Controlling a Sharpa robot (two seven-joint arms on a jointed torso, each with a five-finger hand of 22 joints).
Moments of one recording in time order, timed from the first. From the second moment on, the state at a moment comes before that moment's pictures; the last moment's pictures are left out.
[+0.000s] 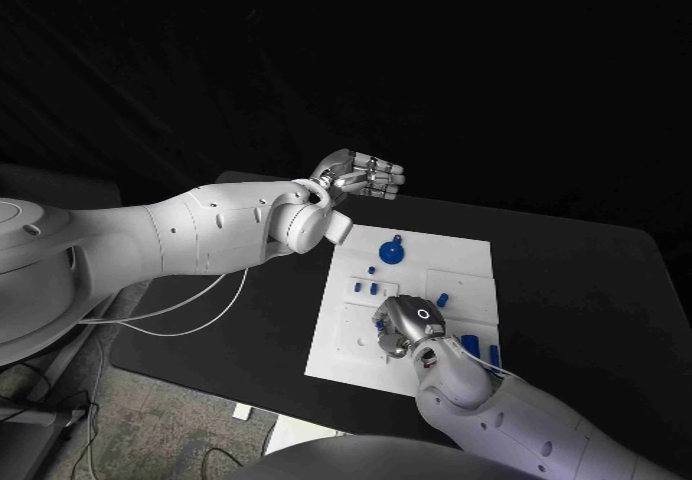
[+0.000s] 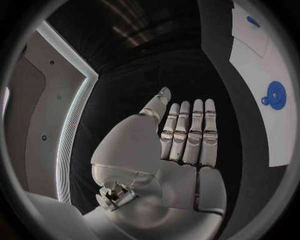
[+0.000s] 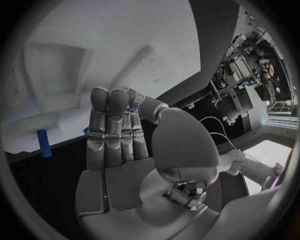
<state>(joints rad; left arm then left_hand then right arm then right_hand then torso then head) 1.26 -0.69 -0.12 1.23 -0.13 -0.25 0.37 1.35 0.04 0.10 -0.19 0.14 1.06 0.13 0.06 0.06 1.09 0.14 0.06 0.06 1.06 0.14 0.07 0.07 0.06 0.99 0.13 0.08 0.08 0.71 -0.32 0.09 1.22 -2.01 -0.46 -0.41 1.25 -0.12 0.70 -0.23 0.05 1.26 0.08 0.06 0.07 1.35 0.03 0.06 0.06 1.45 -0.07 0.73 0.64 0.11 1.46 -0.09 0.29 1.31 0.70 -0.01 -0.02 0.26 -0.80</state>
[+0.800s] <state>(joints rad) 1.26 -0.69 -0.12 1.23 -0.13 -0.25 0.37 1.35 0.04 0.10 -0.19 0.14 1.06 0.13 0.06 0.06 1.09 0.14 0.06 0.06 1.06 0.14 0.07 0.07 0.06 0.99 0.13 0.08 0.08 0.70 -0.34 0.12 1.27 -1.97 -0.46 -0.42 1.25 -0.12 0.70 -0.23 0.05 1.27 0.08 0.06 0.07 1.35 0.03 0.06 0.06 1.45 -0.07 0.73 0.64 0.11 1.46 -0.09 0.29 1.31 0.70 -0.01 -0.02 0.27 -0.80</state>
